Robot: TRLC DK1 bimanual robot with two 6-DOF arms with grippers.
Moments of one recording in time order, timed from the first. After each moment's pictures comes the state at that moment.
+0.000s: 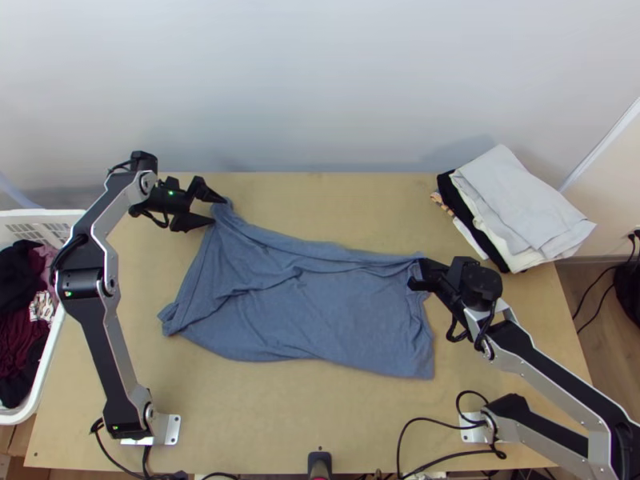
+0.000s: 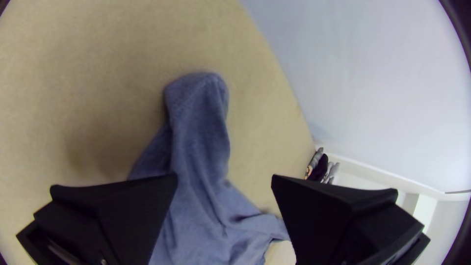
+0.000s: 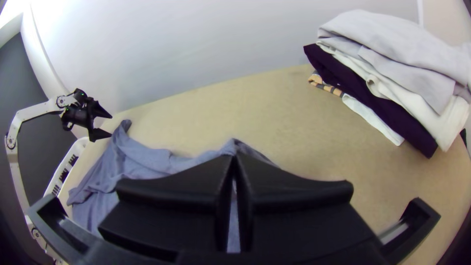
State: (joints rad) left arm 0.12 2.25 1.89 -0.82 0.80 -0.51; right arm 0.39 1.11 0.44 0.29 0.03 0.41
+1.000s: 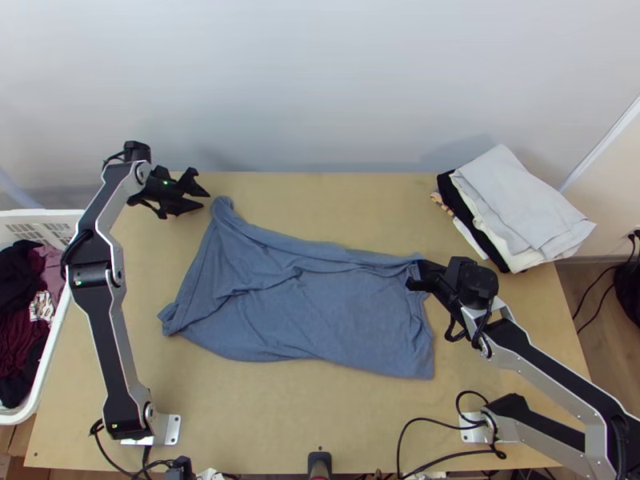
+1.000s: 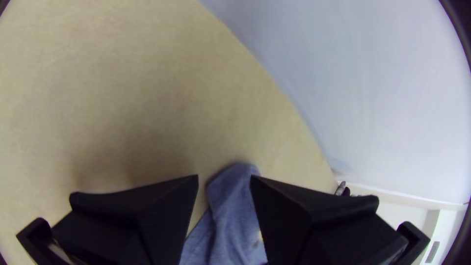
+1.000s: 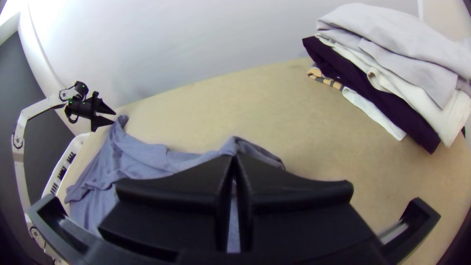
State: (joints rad) left arm 0.14 2.41 2.15 -0.83 0.61 -0.51; right arm 0.39 1.15 0.44 0.30 0.03 0.42
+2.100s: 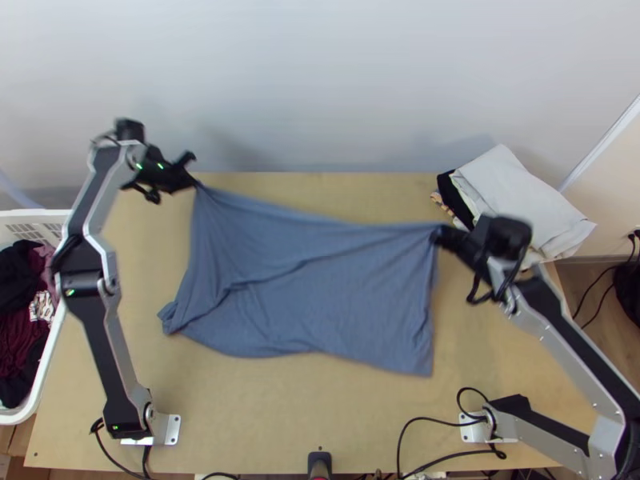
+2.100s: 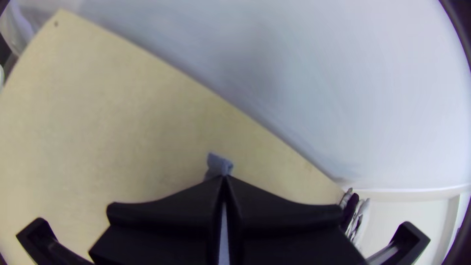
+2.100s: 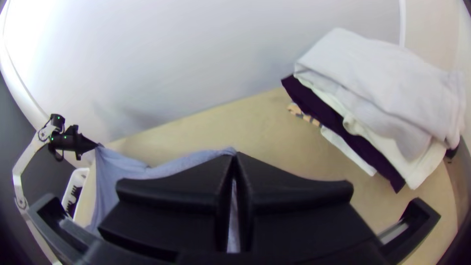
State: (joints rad) left arm 0.11 2.22 2.17 -0.88 0.42 -0.49; right arm 0.22 1.18 0.88 -0.16 -0.03 0.46
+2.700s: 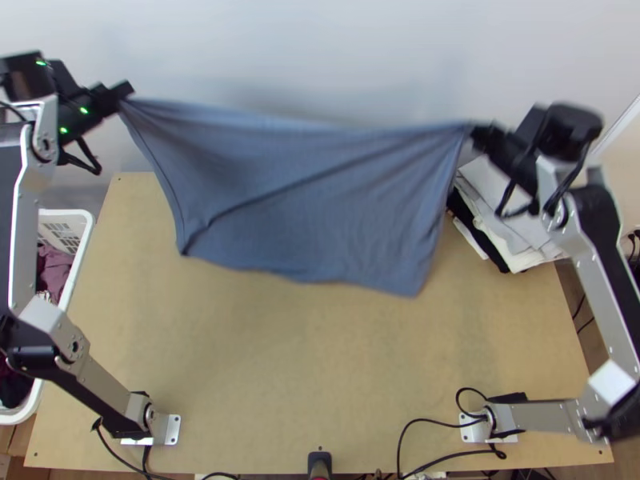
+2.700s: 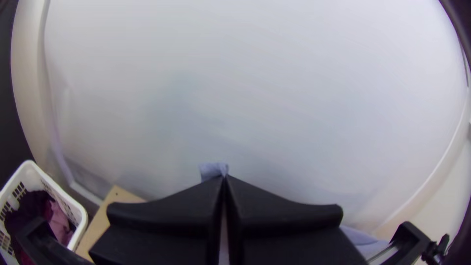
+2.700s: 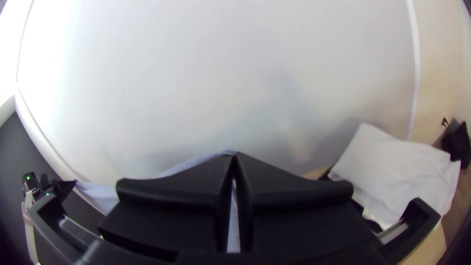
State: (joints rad) left arm 0.08 1.75 2.24 -0.75 0.04 -0.34; right arm 0.16 1.48 1.71 -0.43 -0.06 0.53
